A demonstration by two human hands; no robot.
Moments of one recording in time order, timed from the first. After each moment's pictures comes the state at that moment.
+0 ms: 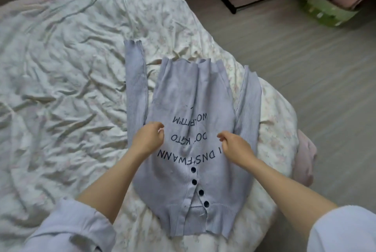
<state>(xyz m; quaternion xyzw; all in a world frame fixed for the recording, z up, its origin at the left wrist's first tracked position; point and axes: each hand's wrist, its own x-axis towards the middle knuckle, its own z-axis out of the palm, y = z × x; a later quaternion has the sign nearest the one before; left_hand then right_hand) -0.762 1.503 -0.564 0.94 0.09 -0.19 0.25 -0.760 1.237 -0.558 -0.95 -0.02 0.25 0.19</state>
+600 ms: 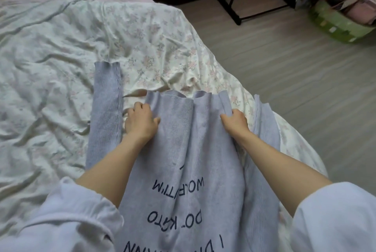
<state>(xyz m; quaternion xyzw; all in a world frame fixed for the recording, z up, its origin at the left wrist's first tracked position) -0.534 1.496 -0.638 0.96 0.18 -0.13 0.16 -0.498 1.248 -0.637 -0.90 0.16 0.18 0.36</state>
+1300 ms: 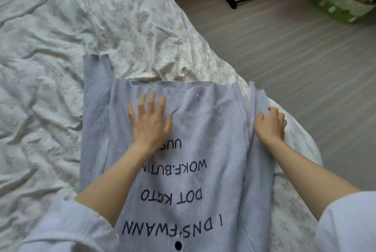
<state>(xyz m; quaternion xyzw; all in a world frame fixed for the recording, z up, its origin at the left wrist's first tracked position) -0.567 1.460 -0.643 0.99 0.04 -0.04 0.10 -0.526 1.161 -0.636 -0.93 0.29 0.07 0.21</state>
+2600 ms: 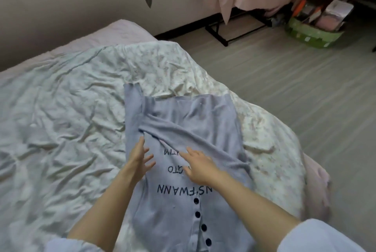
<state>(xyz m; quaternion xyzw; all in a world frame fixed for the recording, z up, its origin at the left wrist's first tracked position) -0.697 1.508 -0.547 0.54 0.44 -0.13 0.70 -0.706 1.316 -0.543 -0.92 -0.20 0.31 0.16</state>
